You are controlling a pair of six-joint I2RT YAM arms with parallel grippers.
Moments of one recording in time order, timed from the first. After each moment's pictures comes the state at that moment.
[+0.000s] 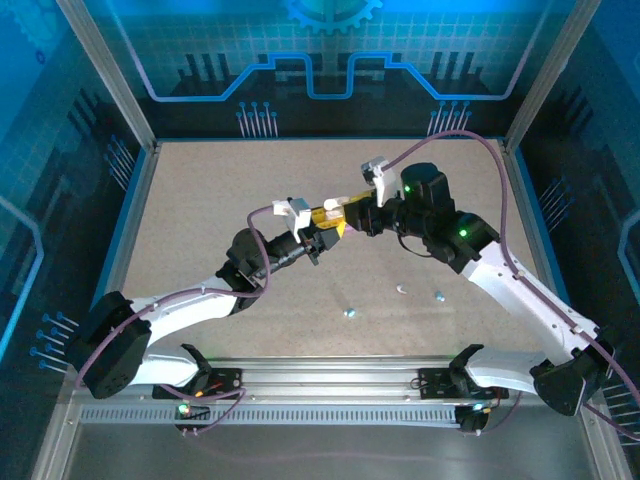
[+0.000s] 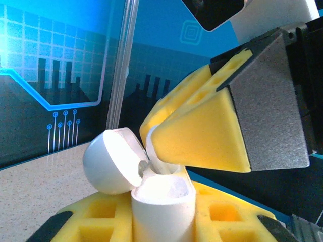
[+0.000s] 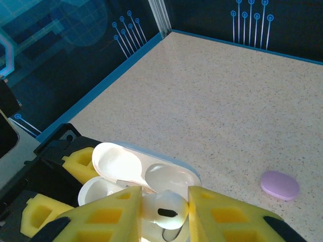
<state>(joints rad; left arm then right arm) -0.70 1.31 0.62 0.91 0.26 -0.28 0.62 1.20 1.24 -0.49 -0.27 0.20</state>
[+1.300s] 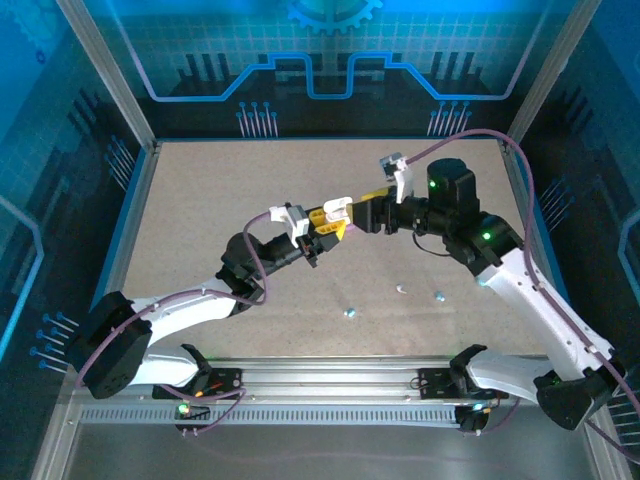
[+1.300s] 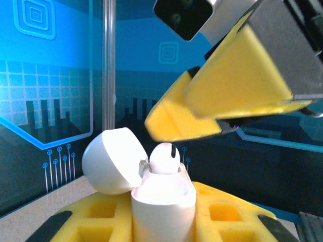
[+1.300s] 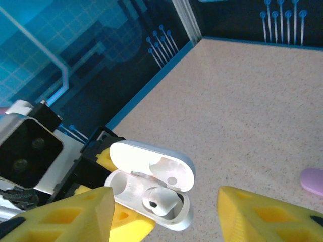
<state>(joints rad) -0.70 1.31 0.60 1.02 0.33 -0.16 0.52 1.11 1.27 -0.53 -0.45 0.32</state>
